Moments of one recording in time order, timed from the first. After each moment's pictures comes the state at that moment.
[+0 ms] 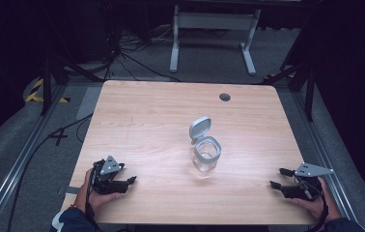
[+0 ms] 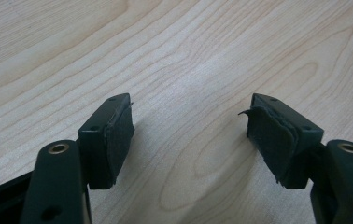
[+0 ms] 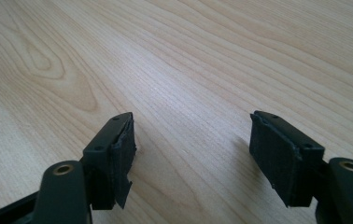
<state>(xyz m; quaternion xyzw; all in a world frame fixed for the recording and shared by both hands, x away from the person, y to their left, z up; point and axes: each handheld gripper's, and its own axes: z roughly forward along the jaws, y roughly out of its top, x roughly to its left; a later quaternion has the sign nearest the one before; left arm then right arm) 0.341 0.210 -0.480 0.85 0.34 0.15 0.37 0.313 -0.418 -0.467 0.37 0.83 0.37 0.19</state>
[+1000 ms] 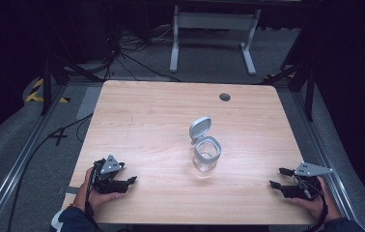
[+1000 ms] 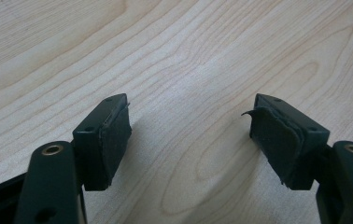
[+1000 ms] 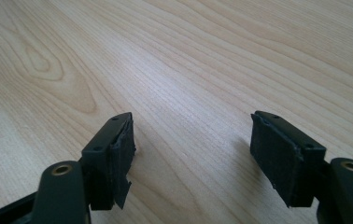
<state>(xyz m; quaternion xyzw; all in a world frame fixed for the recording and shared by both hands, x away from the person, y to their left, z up) 0.343 0.210 -0.481 0.85 0.34 0.14 0.37 0.315 -0.417 -0.467 0.37 0.83 0.37 0.18</state>
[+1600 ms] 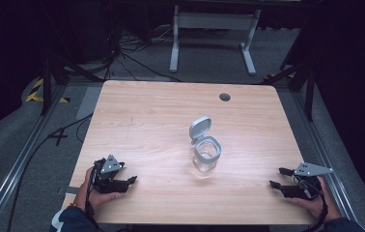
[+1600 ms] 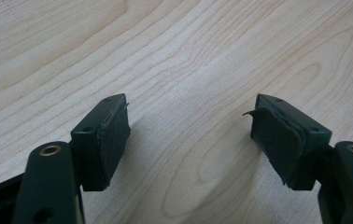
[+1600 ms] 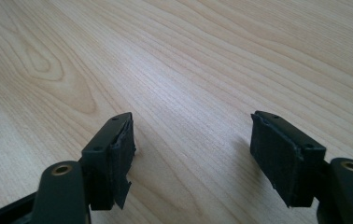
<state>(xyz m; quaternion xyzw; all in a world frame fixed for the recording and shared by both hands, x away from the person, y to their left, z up) 0.343 0.209 -0.481 0.85 0.35 0.14 0.37 0.315 -0.417 -0.467 0.37 0.83 0.37 0.18</state>
